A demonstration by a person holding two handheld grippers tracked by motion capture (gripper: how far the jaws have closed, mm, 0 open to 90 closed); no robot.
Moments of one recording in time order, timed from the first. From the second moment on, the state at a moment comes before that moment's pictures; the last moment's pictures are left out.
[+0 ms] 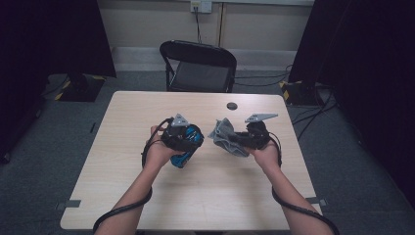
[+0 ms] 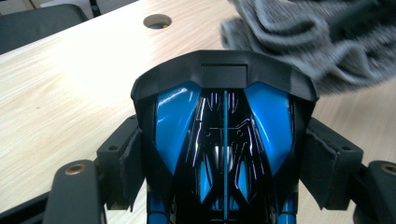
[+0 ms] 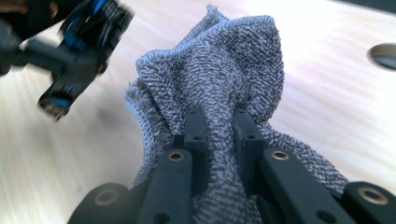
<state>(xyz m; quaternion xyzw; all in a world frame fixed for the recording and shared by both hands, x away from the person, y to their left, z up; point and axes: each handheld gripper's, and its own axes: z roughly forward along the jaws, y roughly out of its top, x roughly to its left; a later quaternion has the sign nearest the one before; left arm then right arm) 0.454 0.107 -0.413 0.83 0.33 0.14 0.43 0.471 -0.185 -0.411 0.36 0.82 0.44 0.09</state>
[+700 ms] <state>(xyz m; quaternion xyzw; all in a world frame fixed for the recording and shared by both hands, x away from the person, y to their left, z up) 0.444 0.074 -0.413 0.84 0.30 0.11 0.43 0.485 -0.150 -0.375 0.35 0.81 0.47 0.11</state>
